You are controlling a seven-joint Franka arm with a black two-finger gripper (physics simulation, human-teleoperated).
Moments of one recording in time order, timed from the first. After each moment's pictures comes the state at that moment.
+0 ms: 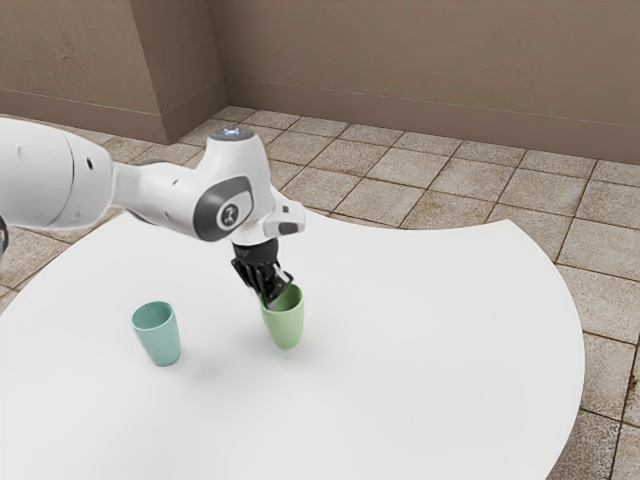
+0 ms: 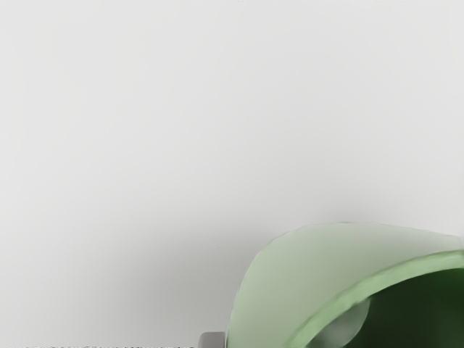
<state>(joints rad) -0.17 0.29 0.07 -1.94 -0.03 2.23 0.09</state>
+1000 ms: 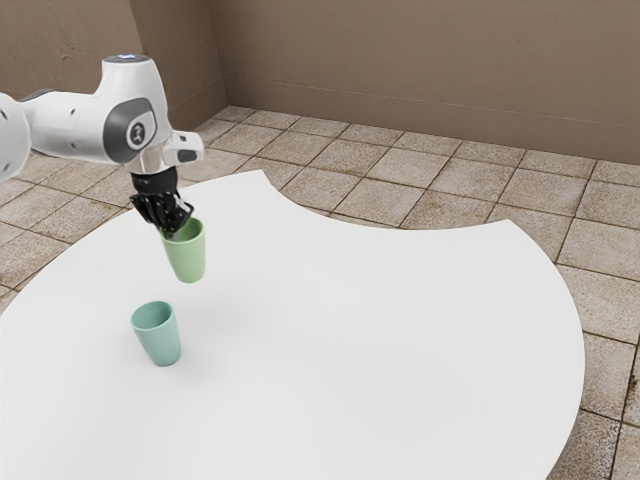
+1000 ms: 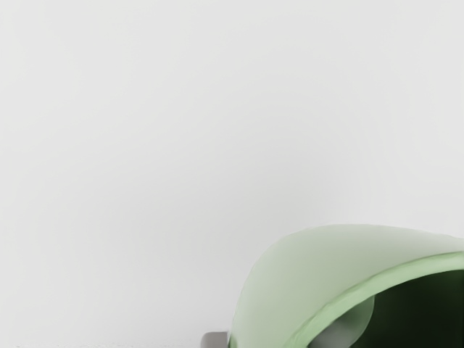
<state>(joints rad) -0.15 0.21 0.37 -1.81 -0.02 1.99 0.21</state>
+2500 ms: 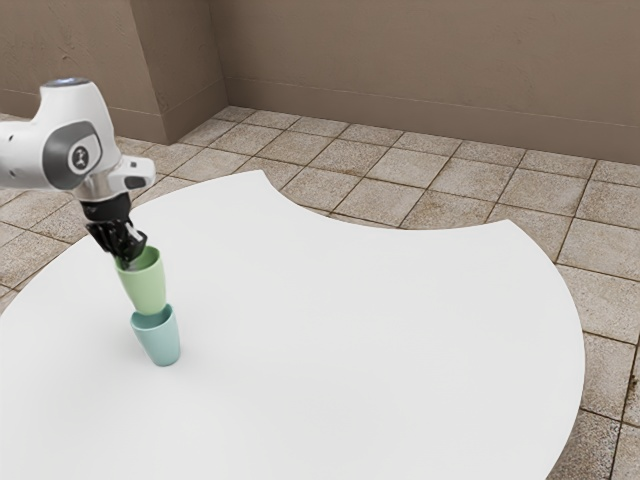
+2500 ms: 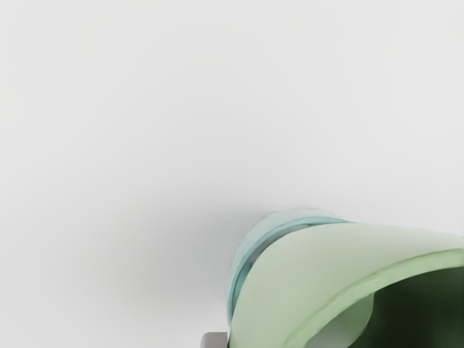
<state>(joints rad) -0.19 -0.01 0.47 -2.10 0.01 2.05 0.34</state>
